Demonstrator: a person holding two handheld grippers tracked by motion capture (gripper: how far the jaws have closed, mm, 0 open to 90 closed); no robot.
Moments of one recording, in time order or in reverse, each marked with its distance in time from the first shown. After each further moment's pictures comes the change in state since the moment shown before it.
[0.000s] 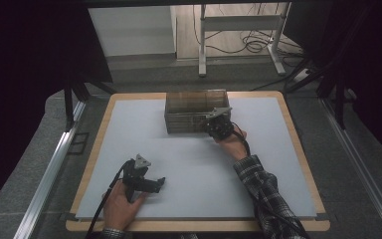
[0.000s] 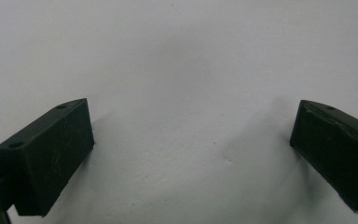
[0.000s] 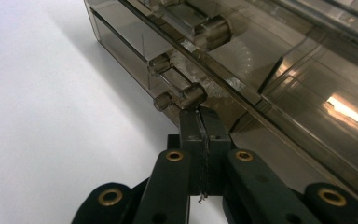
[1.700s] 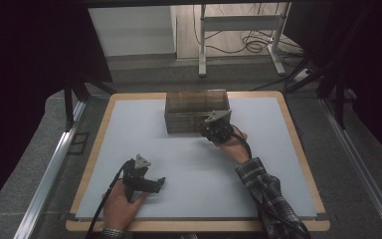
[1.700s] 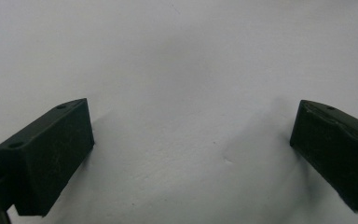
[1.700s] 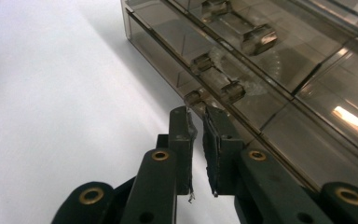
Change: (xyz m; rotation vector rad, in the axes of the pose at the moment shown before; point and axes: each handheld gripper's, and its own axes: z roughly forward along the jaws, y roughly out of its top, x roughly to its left) left arm 0.000 0.000 0.000 0.000 0.000 0.001; right arm 0.014 -0.001 -0.012 -0.010 0.038 -0.054
